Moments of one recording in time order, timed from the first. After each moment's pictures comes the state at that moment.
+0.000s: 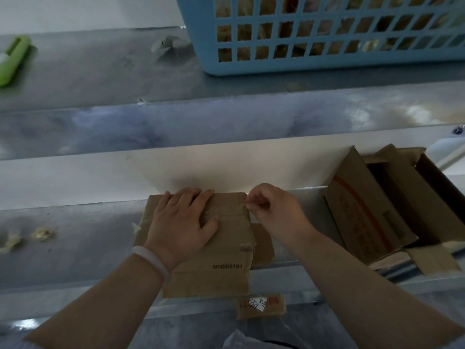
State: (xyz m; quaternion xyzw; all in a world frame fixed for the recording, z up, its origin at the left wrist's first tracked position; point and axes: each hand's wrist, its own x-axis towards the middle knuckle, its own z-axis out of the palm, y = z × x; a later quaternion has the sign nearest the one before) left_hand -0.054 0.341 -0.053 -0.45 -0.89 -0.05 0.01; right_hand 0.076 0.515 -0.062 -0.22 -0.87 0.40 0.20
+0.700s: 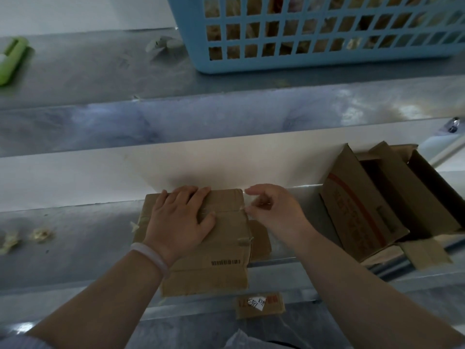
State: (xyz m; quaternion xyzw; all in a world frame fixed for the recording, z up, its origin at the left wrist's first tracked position) left_hand -0.052 0.344 -0.052 -0.45 -0.89 -0.07 0.01; right_hand 0.084 0.511 -0.058 -0.29 -0.78 0.52 0.19
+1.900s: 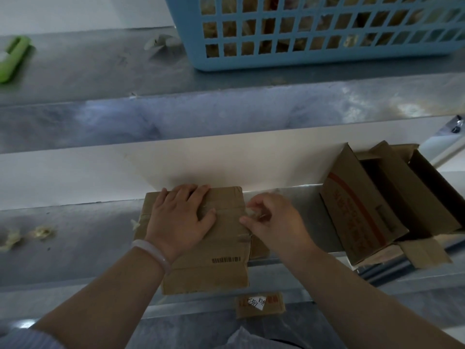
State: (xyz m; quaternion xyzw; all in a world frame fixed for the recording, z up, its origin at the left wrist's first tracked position) left_hand -0.055 0.346 -0.058 -0.44 -0.90 -0.07 0.02; right_hand 0.102 0.493 -0.065 -0.25 -0.85 0.41 0.22
